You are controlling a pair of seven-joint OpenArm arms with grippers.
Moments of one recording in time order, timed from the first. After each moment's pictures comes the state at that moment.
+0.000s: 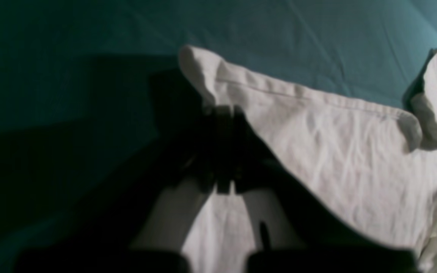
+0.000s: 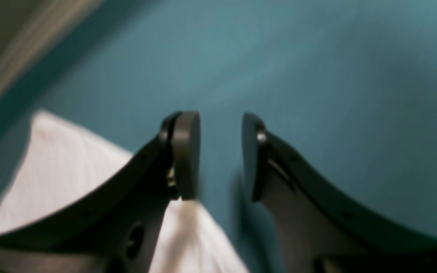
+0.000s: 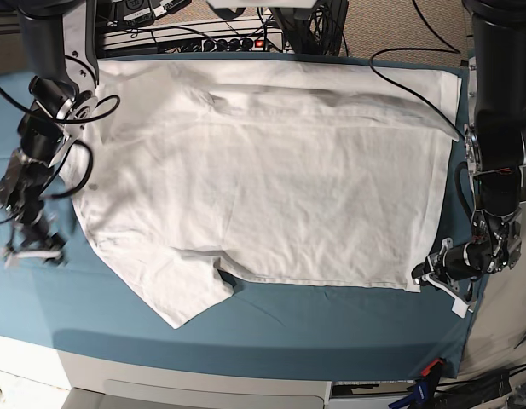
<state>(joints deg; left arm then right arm) -48.1 -21.3 -1.0 14.8 -38.9 -31.7 39.1 35.2 25.2 37.9 32.3 15.6 22.2 -30.0</state>
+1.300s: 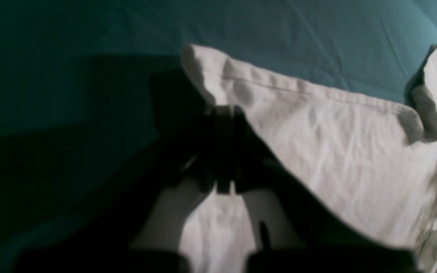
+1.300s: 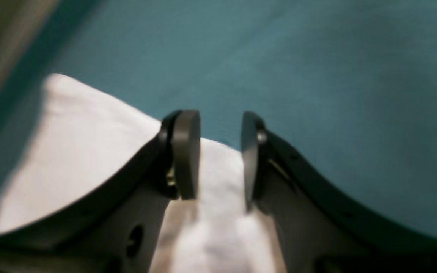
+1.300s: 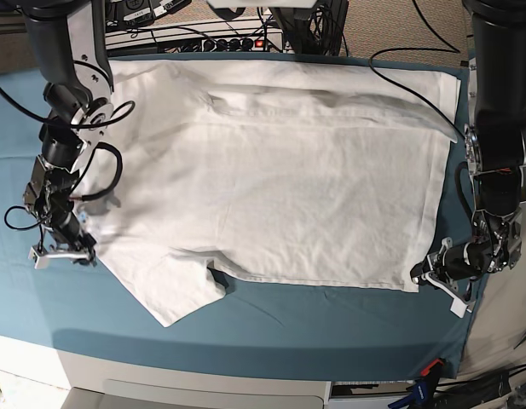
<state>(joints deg) -48.1 -21.4 -1.0 14.8 -38.9 -32.8 39.8 36.6 21.0 38.7 29.4 10.7 19.9 -25.9</state>
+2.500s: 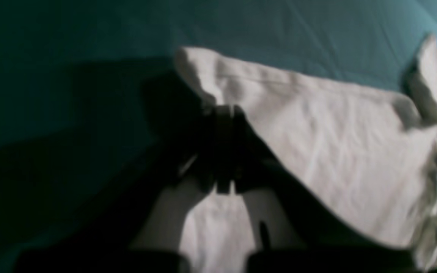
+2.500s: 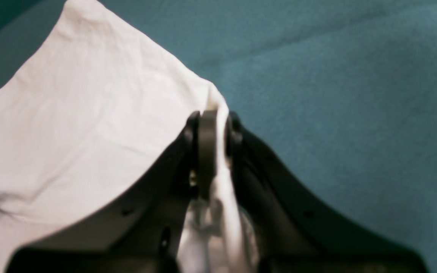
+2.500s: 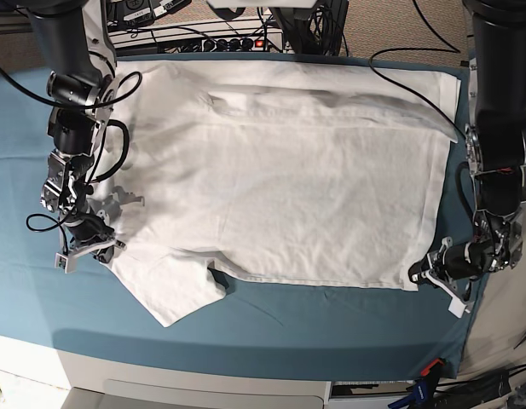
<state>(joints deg) -48.1 -21.8 -1.0 14.8 -39.7 -36.7 42.0 31.4 20.6 21.3 32.1 8.4 27.0 -15.9</state>
